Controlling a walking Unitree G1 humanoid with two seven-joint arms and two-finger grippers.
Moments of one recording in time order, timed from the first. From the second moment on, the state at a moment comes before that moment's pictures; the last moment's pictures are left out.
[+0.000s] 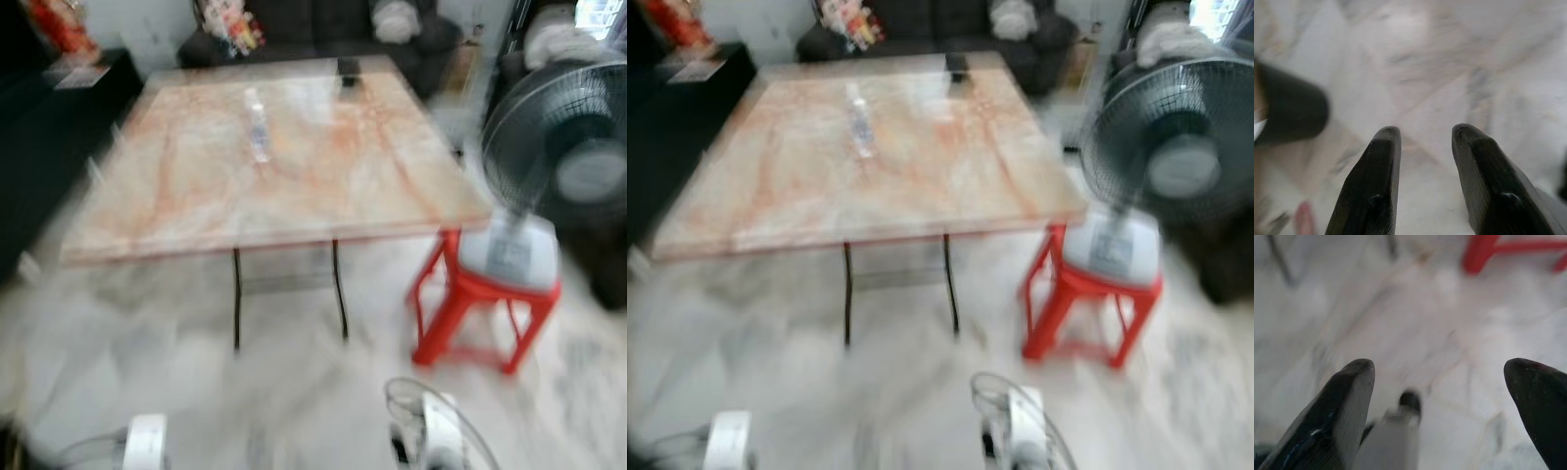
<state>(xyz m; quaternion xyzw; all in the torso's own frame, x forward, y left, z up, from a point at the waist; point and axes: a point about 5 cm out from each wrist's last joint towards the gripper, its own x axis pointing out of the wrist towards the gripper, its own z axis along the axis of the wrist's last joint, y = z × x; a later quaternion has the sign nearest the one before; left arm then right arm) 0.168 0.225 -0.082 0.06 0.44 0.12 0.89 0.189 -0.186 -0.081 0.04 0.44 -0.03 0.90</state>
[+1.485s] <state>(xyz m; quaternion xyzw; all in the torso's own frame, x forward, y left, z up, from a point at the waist) 0.335 0.138 0.165 0.09 -0.14 0.03 0.98 0.359 -0.108 0.127 0.03 -0.08 0.13 0.99</state>
